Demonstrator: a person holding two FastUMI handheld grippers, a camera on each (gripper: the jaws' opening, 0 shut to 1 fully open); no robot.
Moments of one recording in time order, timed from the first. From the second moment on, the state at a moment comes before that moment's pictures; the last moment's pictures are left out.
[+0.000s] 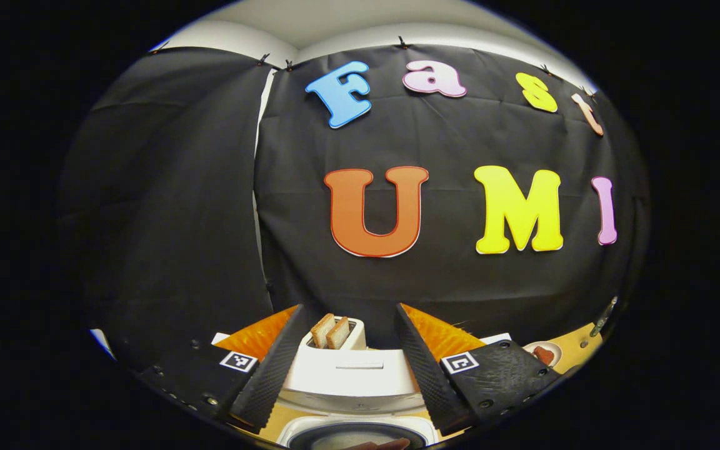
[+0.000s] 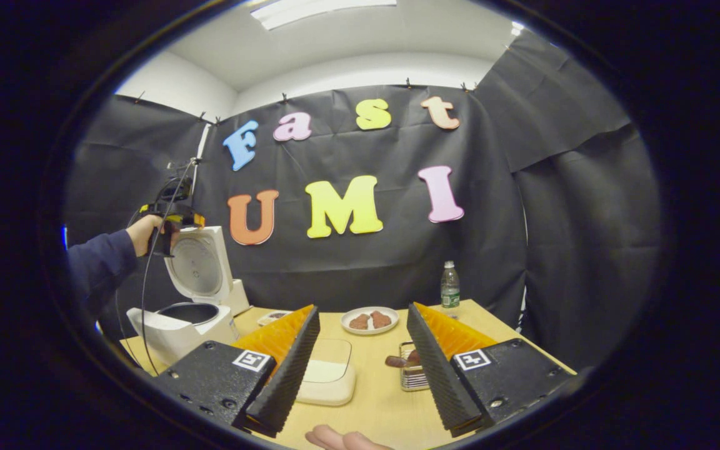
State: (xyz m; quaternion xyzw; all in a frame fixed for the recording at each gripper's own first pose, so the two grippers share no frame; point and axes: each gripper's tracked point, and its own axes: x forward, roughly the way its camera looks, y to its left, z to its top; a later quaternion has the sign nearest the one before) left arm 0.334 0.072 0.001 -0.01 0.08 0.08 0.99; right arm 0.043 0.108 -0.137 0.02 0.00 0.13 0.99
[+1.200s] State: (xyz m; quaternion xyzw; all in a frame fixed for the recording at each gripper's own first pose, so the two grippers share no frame) left arm 0.163 0.031 -0.094 -0.03 0.18 -0.01 0.98; right arm -0.038 0.140 -0.109 -0.02 0.00 0.15 0.99
